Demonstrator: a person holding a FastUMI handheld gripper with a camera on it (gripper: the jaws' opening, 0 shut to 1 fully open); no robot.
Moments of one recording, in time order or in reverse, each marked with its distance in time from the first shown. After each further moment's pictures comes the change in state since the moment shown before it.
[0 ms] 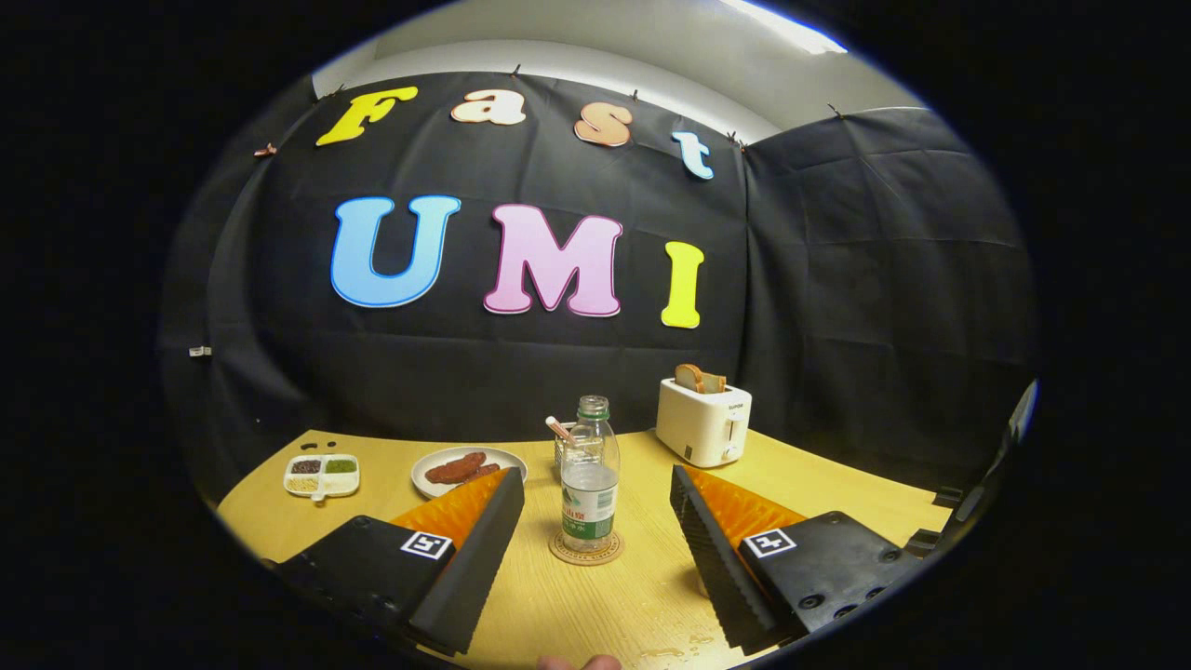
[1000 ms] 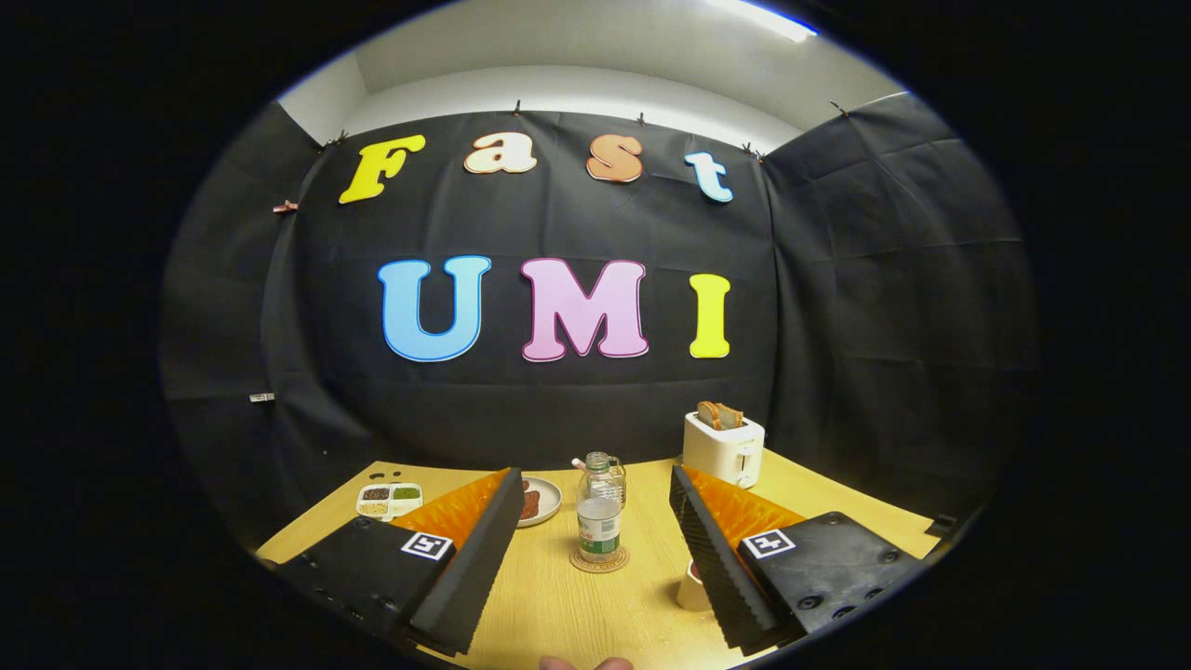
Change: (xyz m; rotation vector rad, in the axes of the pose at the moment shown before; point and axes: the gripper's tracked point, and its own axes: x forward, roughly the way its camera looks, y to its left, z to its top) arm -0.050 -0.049 0.079 0.069 -0.037 0.181
